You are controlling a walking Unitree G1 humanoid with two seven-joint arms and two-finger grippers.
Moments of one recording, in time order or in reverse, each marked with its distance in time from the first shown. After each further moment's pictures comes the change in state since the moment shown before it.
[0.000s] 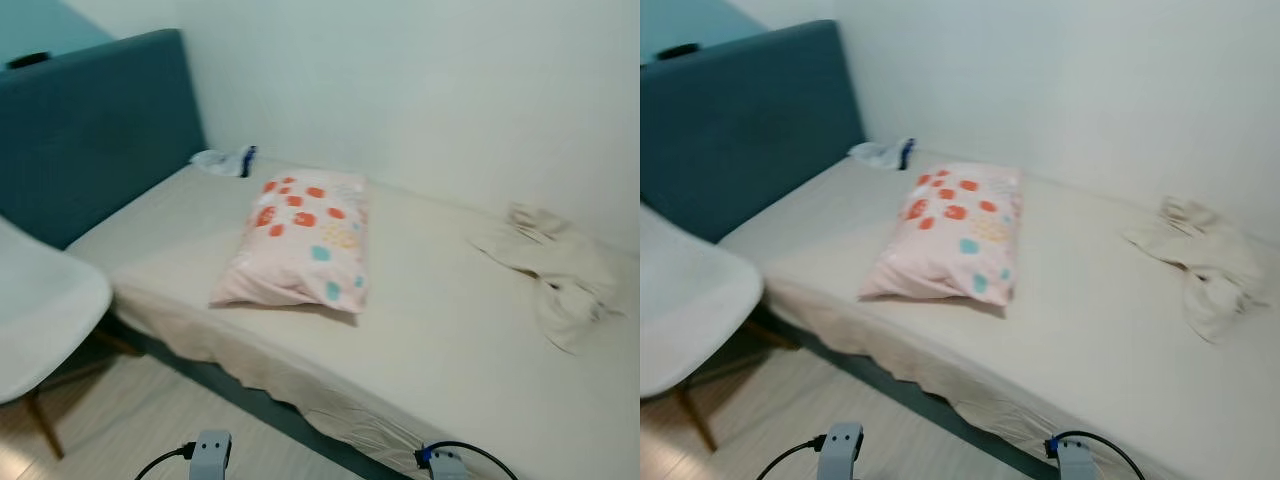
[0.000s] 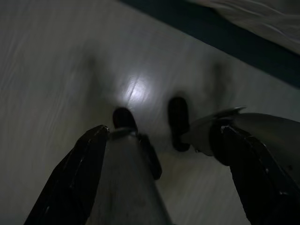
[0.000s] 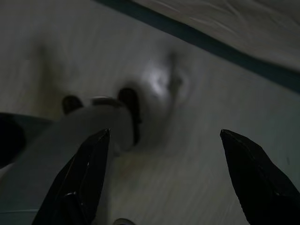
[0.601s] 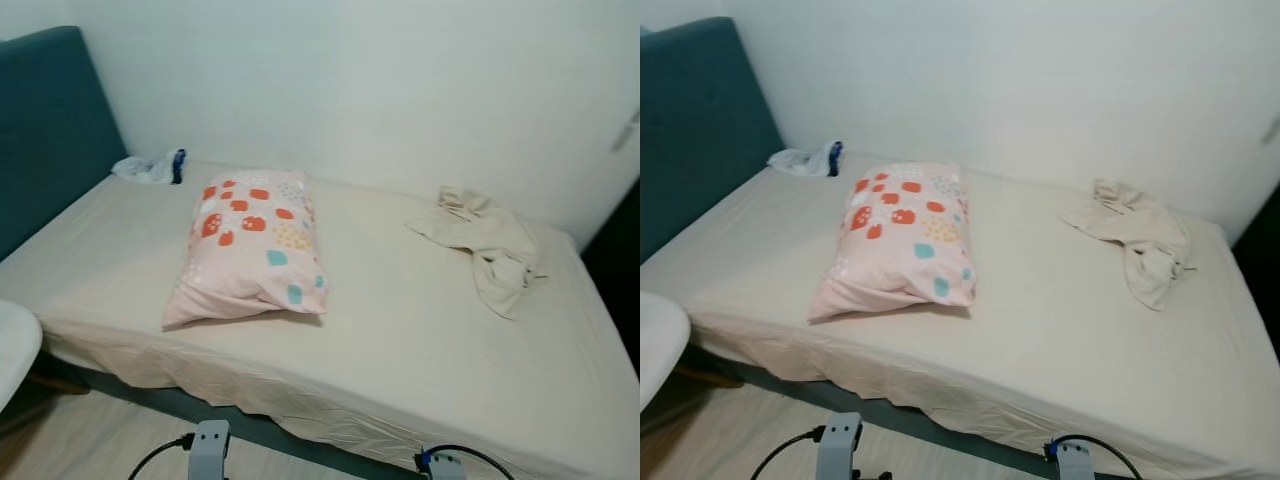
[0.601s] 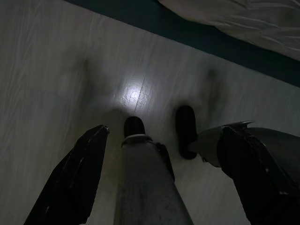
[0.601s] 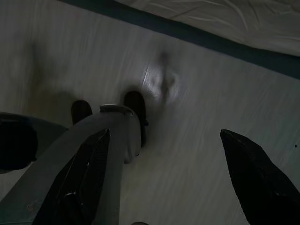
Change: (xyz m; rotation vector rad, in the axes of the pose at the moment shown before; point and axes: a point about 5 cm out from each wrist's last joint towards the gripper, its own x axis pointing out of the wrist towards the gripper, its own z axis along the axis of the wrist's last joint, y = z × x) left arm 0.001 0.002 0.009 -0.006 -0.029 0.025; right arm 0.000 0.002 0.002 -0.005 -0.014 0.007
